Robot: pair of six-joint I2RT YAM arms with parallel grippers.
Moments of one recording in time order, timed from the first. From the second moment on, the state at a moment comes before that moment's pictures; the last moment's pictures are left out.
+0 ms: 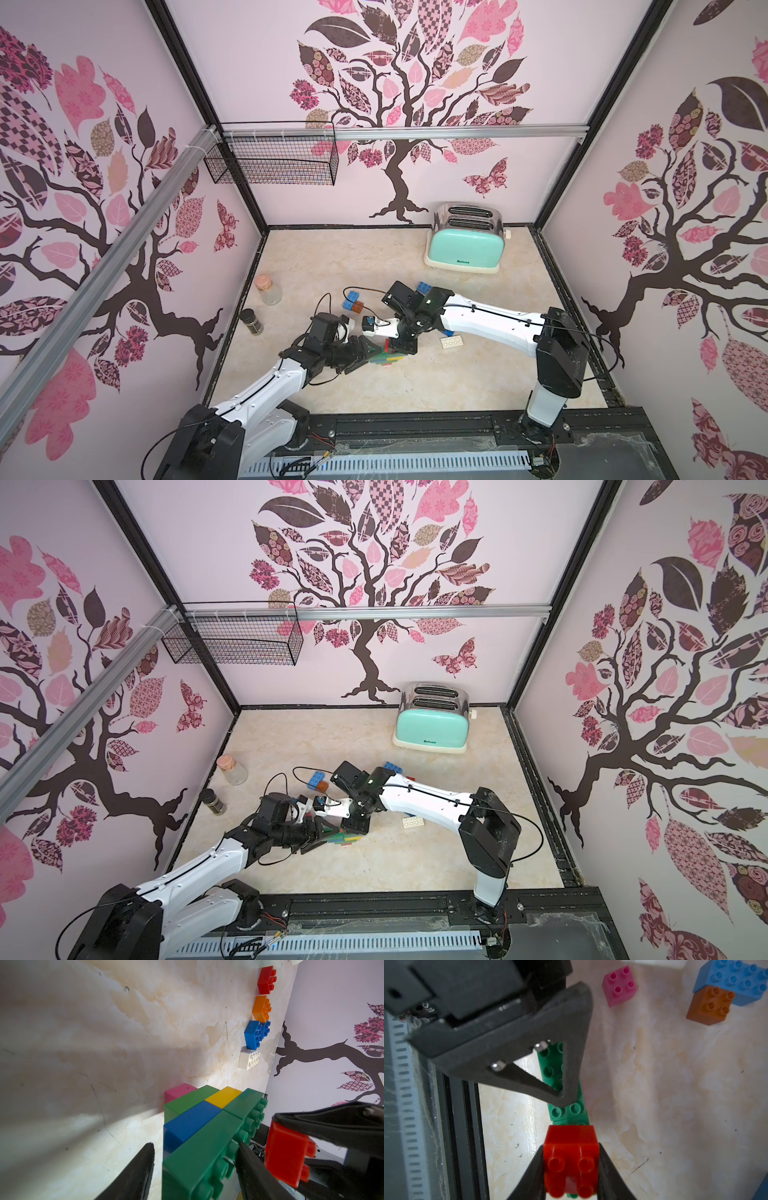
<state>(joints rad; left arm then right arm) -0.43 1.04 0.36 -0.21 0.63 -0.87 0.98 1.78 1.39 -0.80 -0.24 -0.47</state>
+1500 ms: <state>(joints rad) -0.43 1.06 0.37 -0.19 0.61 -0.87 0.96 1.80 1.40 -0.81 -0.24 -0.53</state>
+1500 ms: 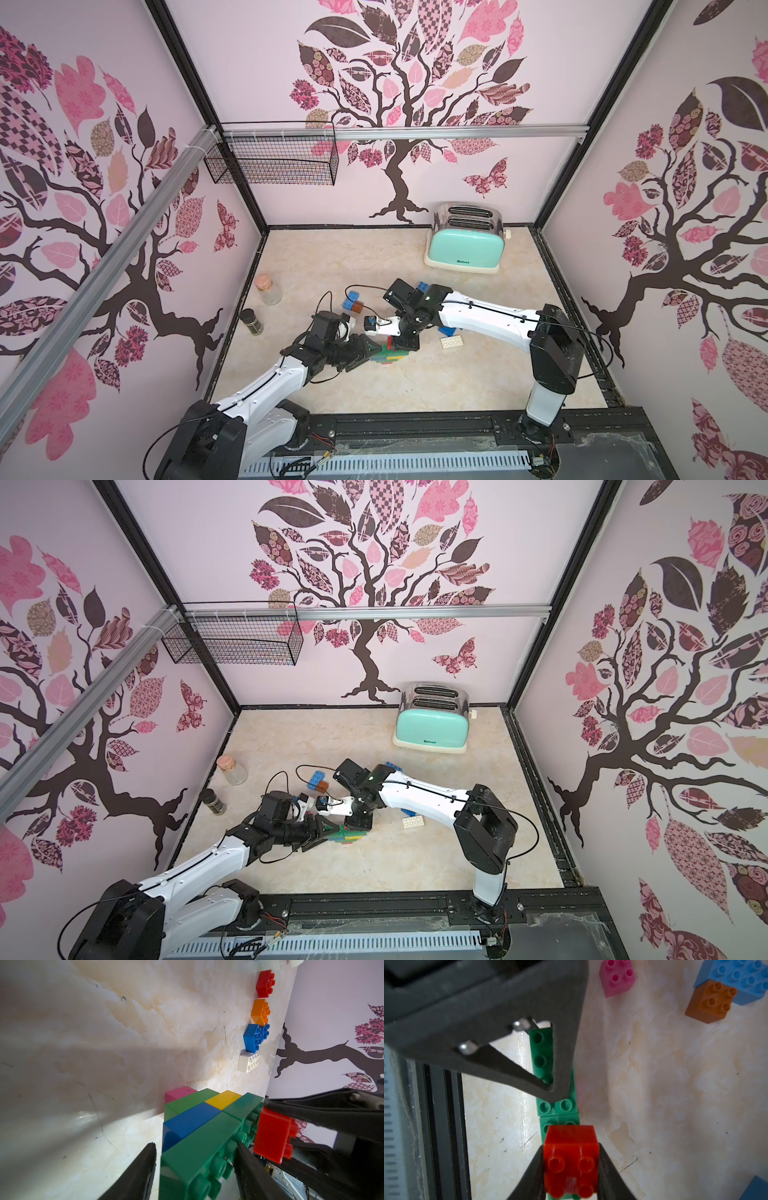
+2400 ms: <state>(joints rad) -0.43 1.07 0.37 -0.18 0.61 -0.87 0.99 1.80 1.38 -0.80 -0.20 -0.55</state>
